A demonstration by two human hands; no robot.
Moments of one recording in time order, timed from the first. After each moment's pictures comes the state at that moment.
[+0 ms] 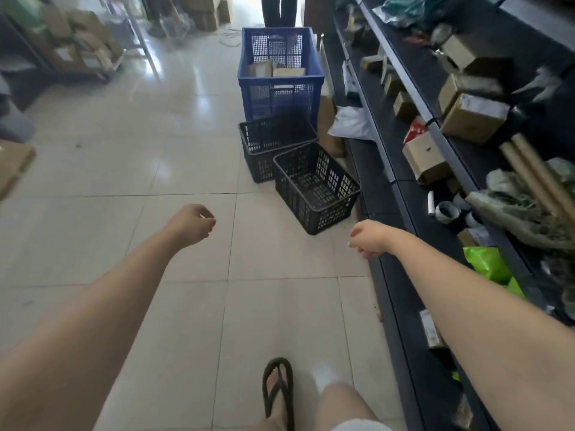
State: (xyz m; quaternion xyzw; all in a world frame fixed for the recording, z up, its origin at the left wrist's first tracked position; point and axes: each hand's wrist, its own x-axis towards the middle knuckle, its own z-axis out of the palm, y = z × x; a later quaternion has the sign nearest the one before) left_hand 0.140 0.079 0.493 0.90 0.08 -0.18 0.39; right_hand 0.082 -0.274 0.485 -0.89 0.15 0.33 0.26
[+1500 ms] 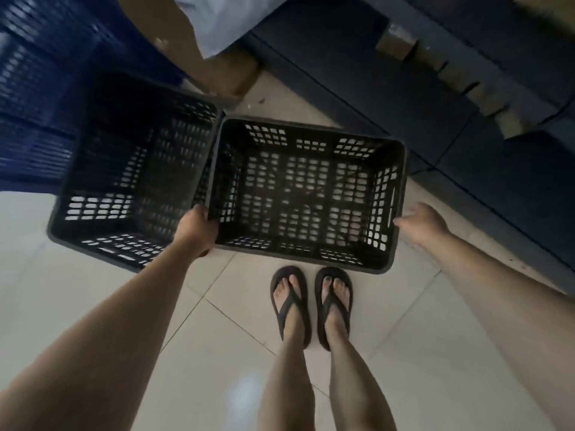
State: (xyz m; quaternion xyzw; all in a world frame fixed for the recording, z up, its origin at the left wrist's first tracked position) left_hand 0.960 -0.222 0.038 0.90 -0.22 -0.38 -0.04; right_hand 0.632 -0.415 0.041 -0.56 0.70 0.19 0.39
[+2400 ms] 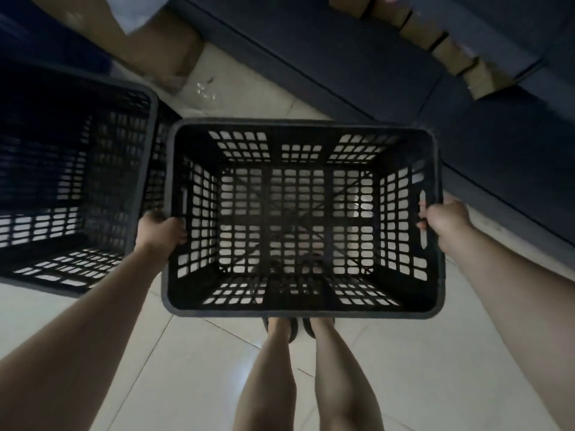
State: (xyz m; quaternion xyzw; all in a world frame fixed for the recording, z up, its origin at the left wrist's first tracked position) left_hand 0.945 -0.237 -0.011 0.88 -0.02 -0.41 0.23; right_hand 0.538 -0.433 -0.012 -0.30 0.85 -0.03 0.42
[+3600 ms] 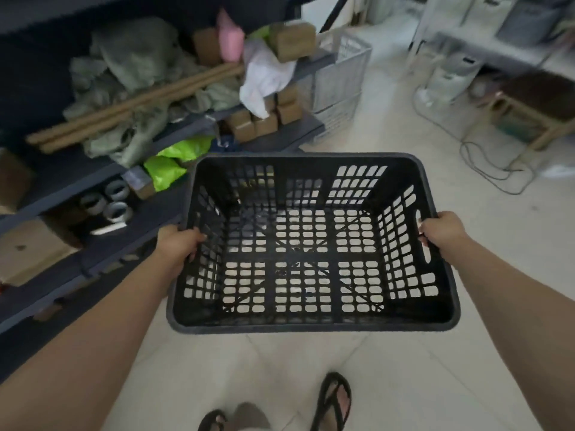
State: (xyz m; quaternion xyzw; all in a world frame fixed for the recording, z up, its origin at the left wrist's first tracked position) left_hand 0.292 -0.193 0.465 0.60 -0.58 -0.53 0.15; right_hand -0.028 0.131 0.454 0.05 0.88 -0.43 0.21
